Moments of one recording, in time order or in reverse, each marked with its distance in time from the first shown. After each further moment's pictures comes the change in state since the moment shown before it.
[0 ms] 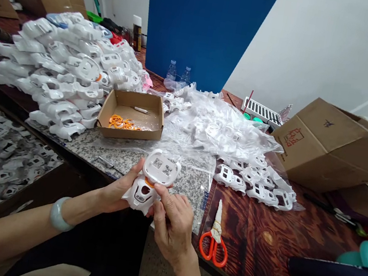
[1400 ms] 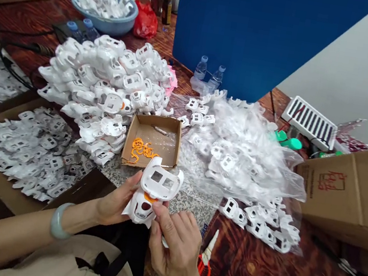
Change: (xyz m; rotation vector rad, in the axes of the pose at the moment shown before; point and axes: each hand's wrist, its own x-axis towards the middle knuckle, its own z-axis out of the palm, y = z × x) left_hand -0.019 0.174 0.050 -0.407 0.249 0.003; right_hand 0.191 -0.047 -0.044 0.033 -0.275 0.101
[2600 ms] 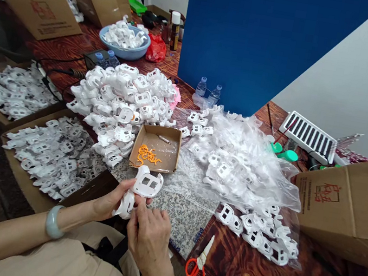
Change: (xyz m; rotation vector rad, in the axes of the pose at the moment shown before) left_hand -0.032 -0.009 -0.002 0.159 0.365 0.016; right_hand -0.006 -0.027 0.028 -0.136 -0.060 -0.014
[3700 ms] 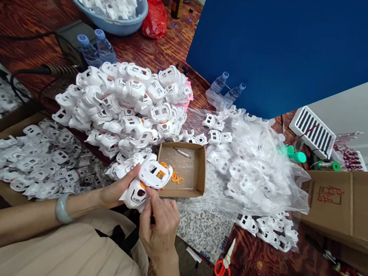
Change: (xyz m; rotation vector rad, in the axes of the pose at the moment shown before) left_hand 0.026 0.156 -0.124 -0.082 -0.286 -0.056; right_hand 0.159 -0.060 0.097 0.113 0.094 0.252
